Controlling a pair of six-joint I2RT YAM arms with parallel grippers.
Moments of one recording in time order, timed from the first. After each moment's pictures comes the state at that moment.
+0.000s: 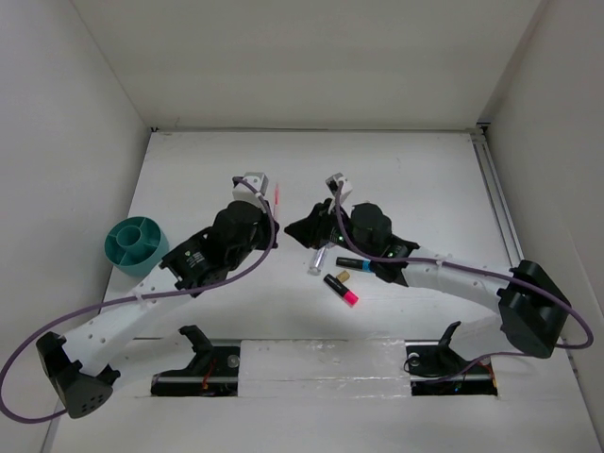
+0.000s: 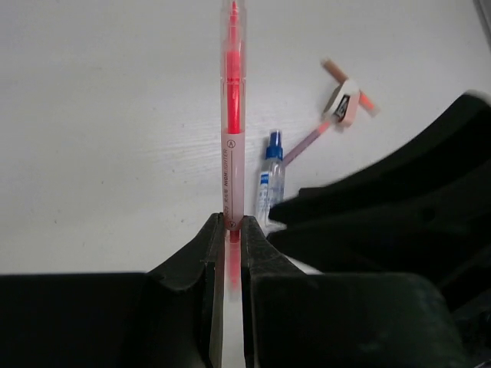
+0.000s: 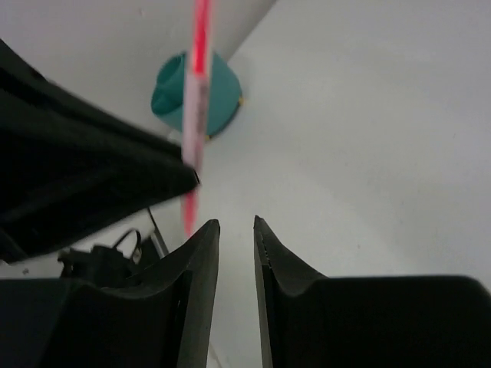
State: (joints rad) left arm -0.83 0.96 0.97 -0.55 -0.34 -0.51; right arm 0.89 1.39 0.84 0.49 -0.11 0.61
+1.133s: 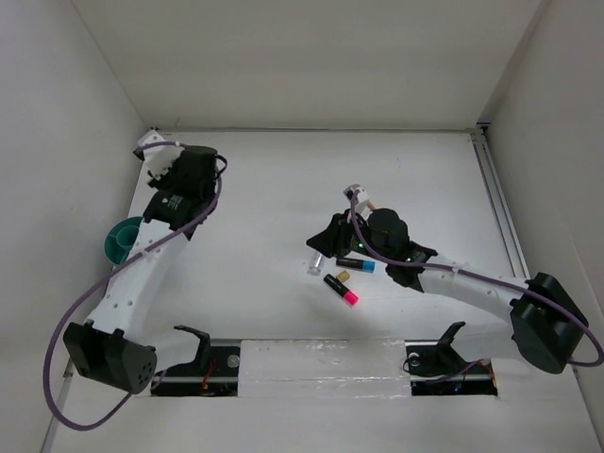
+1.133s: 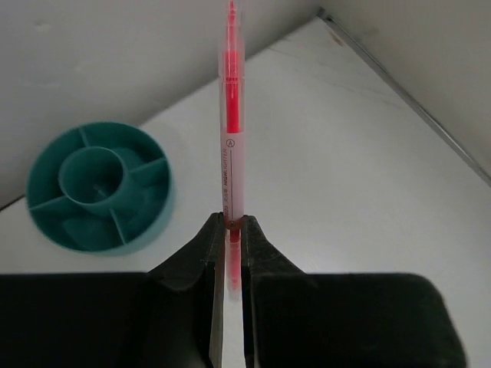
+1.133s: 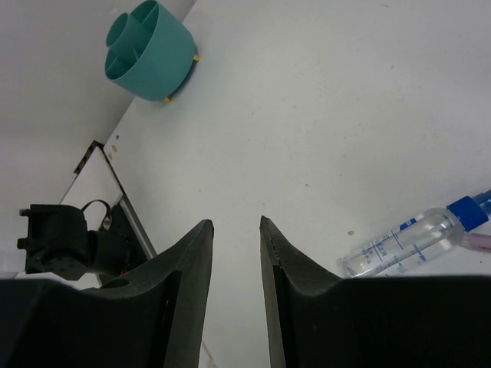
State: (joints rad) left arm -0.36 1.17 1.23 -0.71 -0.94 -0.75; right arm 0.79 1.28 0.69 0.37 -0.22 0.59
